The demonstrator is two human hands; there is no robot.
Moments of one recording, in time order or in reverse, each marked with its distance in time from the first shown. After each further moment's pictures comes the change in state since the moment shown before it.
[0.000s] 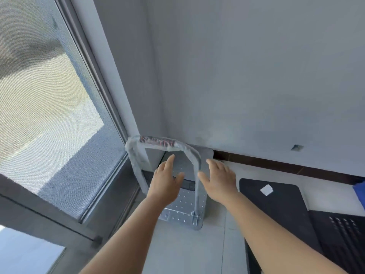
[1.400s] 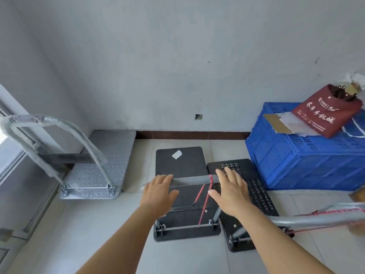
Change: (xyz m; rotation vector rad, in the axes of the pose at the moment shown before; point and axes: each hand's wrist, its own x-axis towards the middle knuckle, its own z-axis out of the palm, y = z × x) left_hand -0.266 0.307 0.308 0.345 -0.291 0.255; right_hand -0.349 0.446 -0.132 -0.117 -0.065 0.325
